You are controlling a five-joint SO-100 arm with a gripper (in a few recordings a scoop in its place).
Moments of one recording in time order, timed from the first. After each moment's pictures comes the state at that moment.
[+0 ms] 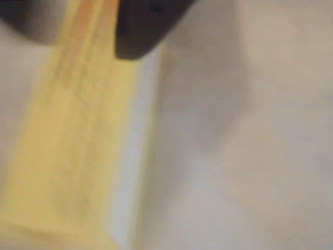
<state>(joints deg) -33.6 53.2 39.4 88.7 37.2</state>
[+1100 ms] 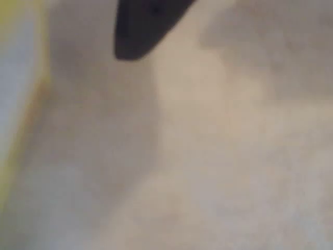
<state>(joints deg) -33.1 45.1 39.3 97.7 37.4</state>
